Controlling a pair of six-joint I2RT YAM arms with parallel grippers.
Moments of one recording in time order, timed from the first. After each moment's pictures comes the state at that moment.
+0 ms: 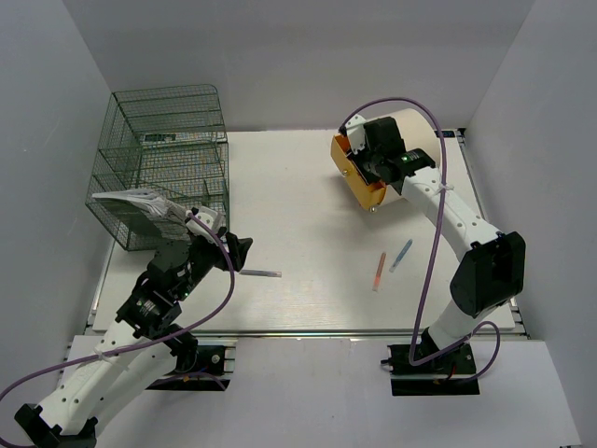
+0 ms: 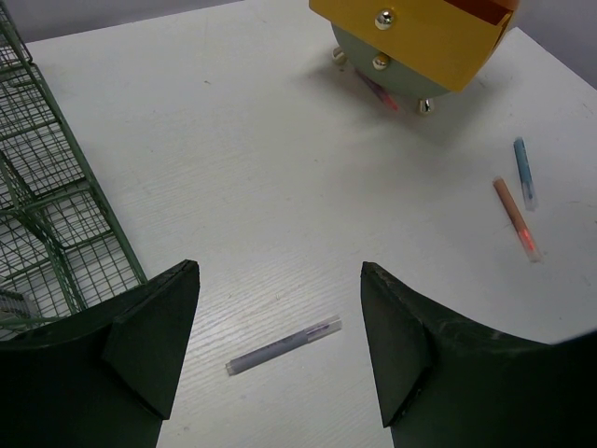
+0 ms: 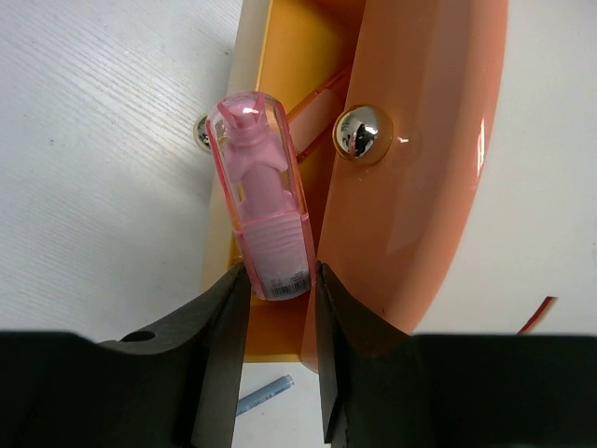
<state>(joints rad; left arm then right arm) -0.62 0.52 0.58 -0.22 -0.10 -0.12 0.45 1.65 1.54 -0.61 0.13 -0.37</state>
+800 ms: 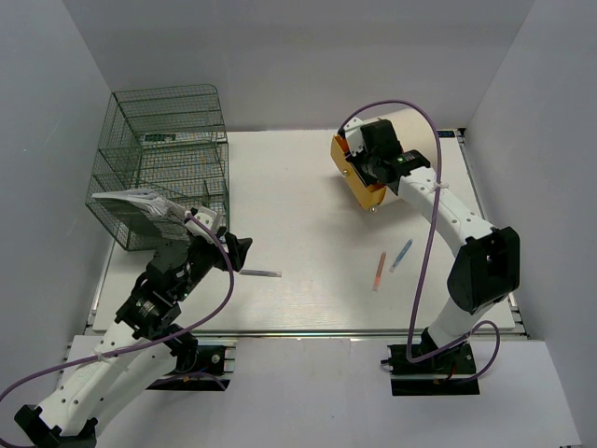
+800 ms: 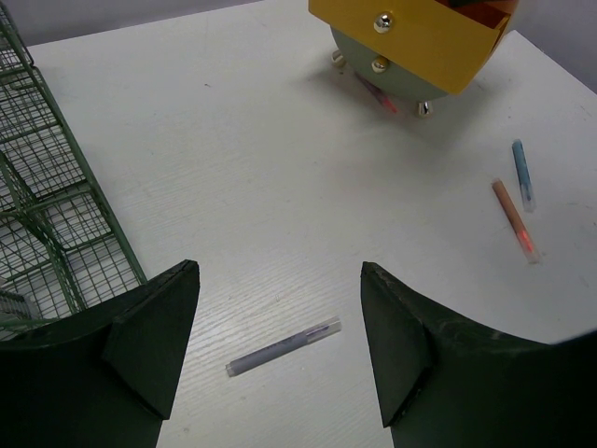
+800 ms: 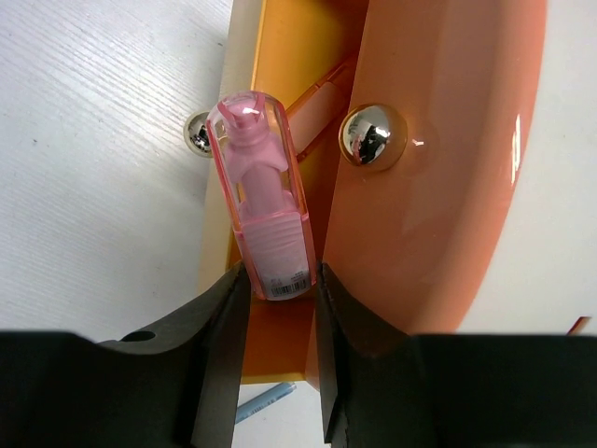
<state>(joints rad) -0.62 0.51 0.58 -0.22 -0.10 -0.12 0.45 1.68 1.52 -0.58 0.15 -0.36</state>
